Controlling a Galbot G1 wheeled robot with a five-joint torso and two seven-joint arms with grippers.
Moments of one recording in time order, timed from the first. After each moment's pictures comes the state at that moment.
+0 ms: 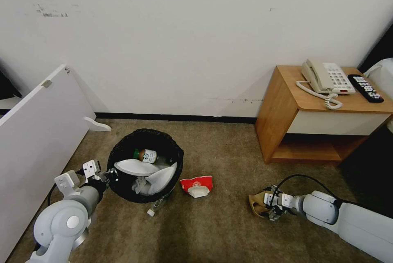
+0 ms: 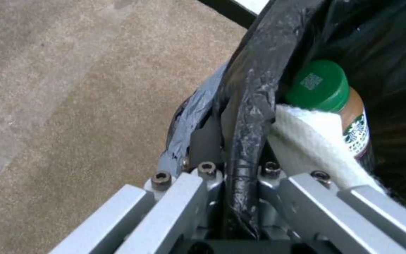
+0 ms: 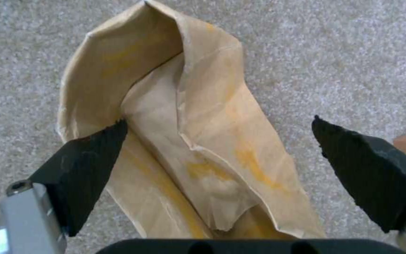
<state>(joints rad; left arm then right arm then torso) 1.41 -1.21 -0.70 -2.12 -1.01 0.66 -0.43 -0.66 0.52 -0.63 1.48 0.14 -0.22 -0.30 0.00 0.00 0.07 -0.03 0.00</state>
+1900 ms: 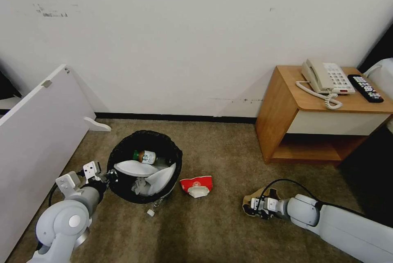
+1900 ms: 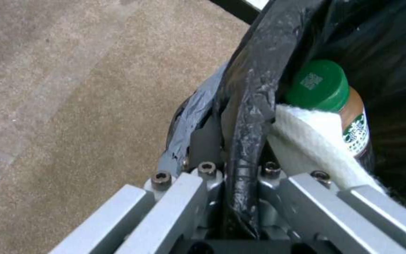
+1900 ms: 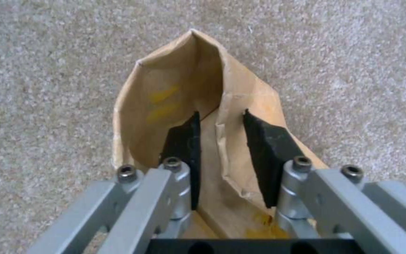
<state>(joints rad) 1.40 -1.21 -0.70 -2.09 -1.00 0.66 -0.42 -0.63 0.63 -0.69 1.42 0.13 -0.22 -0.31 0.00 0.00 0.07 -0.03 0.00</state>
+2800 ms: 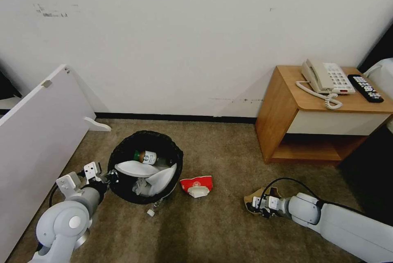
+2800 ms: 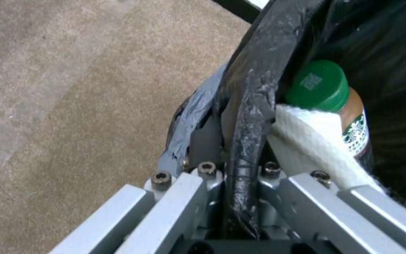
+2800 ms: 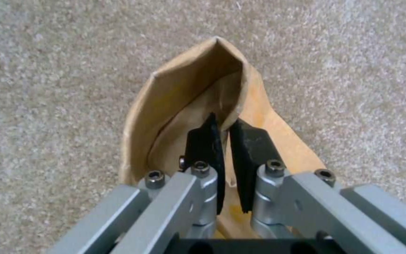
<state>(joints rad) 1.41 -1.21 -0.70 -2.09 -1.00 0.66 -0.41 -0.62 0.63 -0.68 1.40 0.13 -0.22 -0.31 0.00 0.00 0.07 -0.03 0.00</state>
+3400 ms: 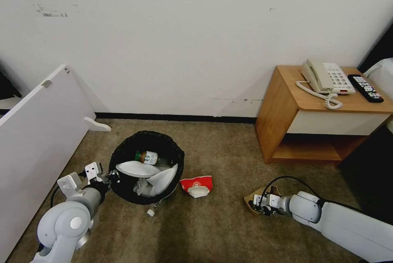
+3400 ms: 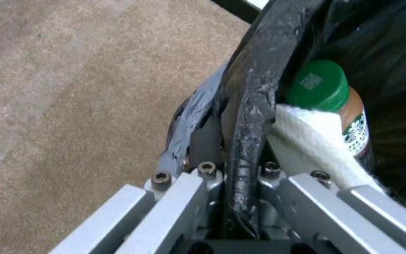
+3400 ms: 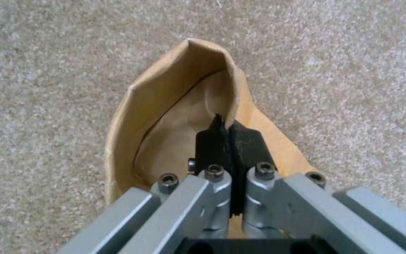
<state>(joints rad) 1.41 -1.22 -0.69 -2.10 -1.00 0.66 -0.41 -0.62 0.63 -0.67 1.39 0.13 -0.22 -0.30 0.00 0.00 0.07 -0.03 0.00</state>
